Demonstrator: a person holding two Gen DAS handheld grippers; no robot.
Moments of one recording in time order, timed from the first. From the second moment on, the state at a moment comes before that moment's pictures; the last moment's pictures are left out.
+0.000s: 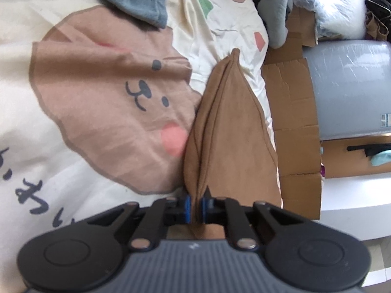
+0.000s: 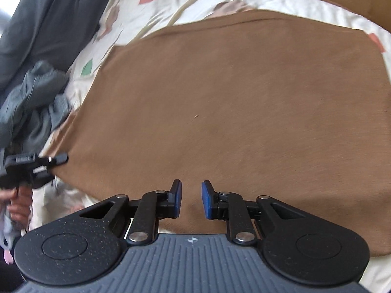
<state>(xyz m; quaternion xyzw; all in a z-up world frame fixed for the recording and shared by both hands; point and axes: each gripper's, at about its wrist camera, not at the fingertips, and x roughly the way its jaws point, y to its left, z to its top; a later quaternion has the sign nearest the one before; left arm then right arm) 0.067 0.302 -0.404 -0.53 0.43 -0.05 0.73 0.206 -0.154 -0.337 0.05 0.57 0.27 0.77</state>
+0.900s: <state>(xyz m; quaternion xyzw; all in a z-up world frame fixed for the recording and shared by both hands) 0.066 0.301 -0.408 -0.53 0.43 -0.05 0.73 0.206 -0.099 -0.355 -0.10 0.56 0.30 0.77</state>
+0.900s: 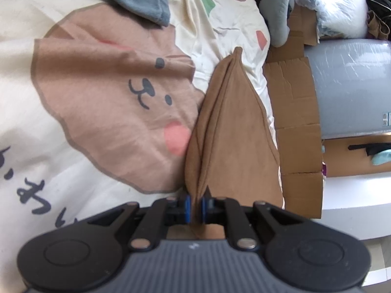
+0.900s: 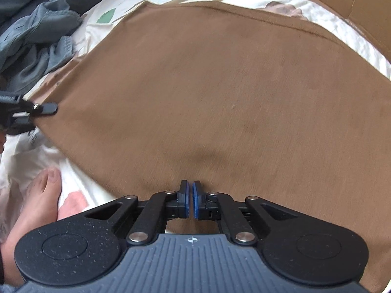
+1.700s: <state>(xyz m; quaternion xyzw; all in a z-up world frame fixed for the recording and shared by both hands) 0.067 0.303 -0.410 -0.53 0.43 -0.05 0.72 0.320 -0.088 -0.366 -0.05 0.54 0.23 0.81</state>
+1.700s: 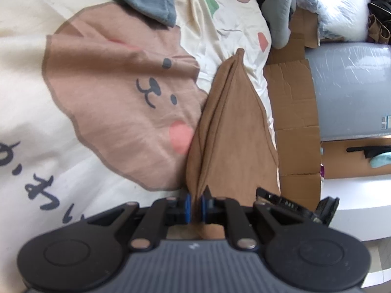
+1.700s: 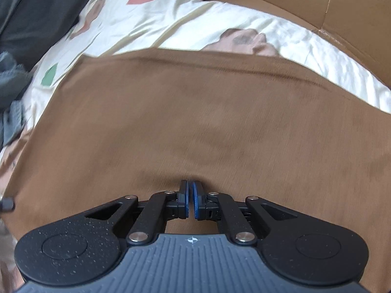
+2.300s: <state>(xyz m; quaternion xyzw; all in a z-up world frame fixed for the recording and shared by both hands) 0.065 0.307 -0.410 -0.54 0.43 -0.05 0.72 0.386 -0.067 -0.376 -0.04 0.50 0.20 0.84</state>
